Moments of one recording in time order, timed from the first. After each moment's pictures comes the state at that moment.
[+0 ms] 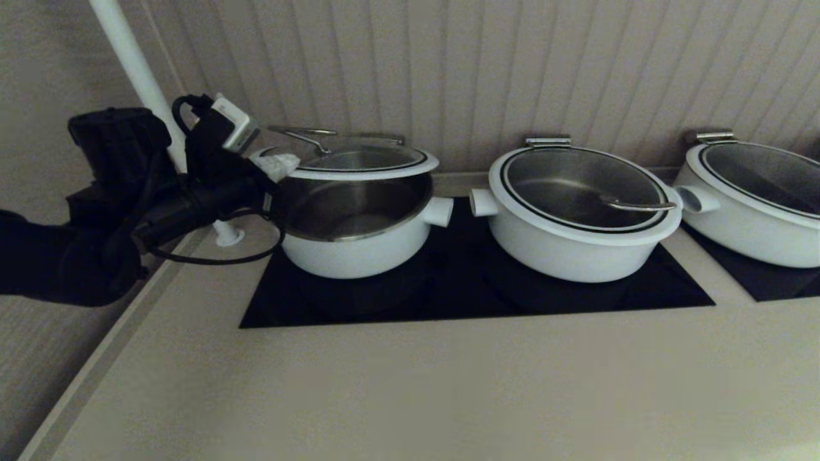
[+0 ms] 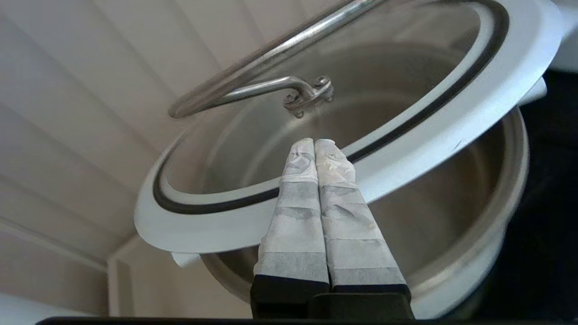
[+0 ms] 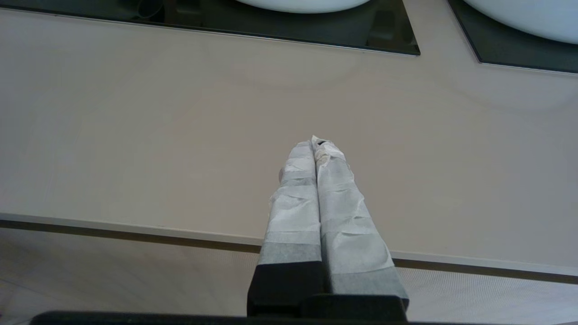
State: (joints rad) left arm -0.14 1.77 -1.00 -0.80 -0.32 0.44; right arm 0.00 0.00 -0.04 0.11 0.06 -0.12
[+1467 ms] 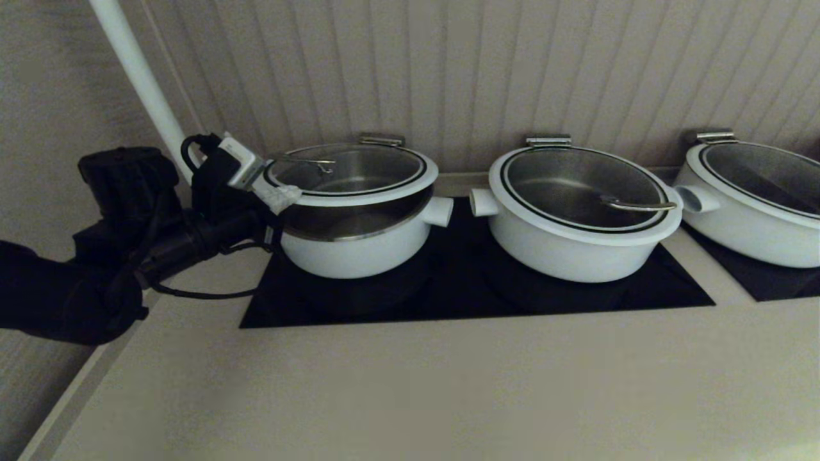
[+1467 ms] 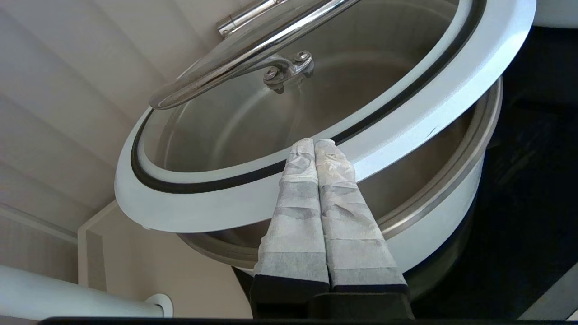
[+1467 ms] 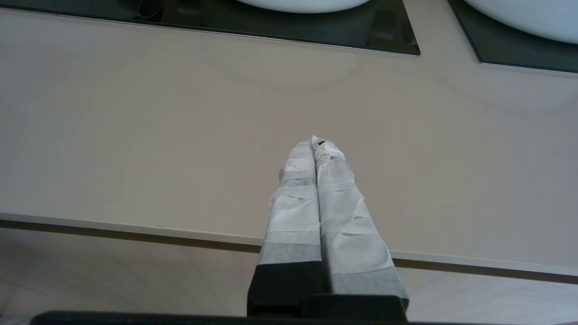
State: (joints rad) left arm -0.14 1.78 -0.84 -0.90 -0.32 0.44; right arm 0.00 0.00 -0.04 0.11 0.06 -0.12
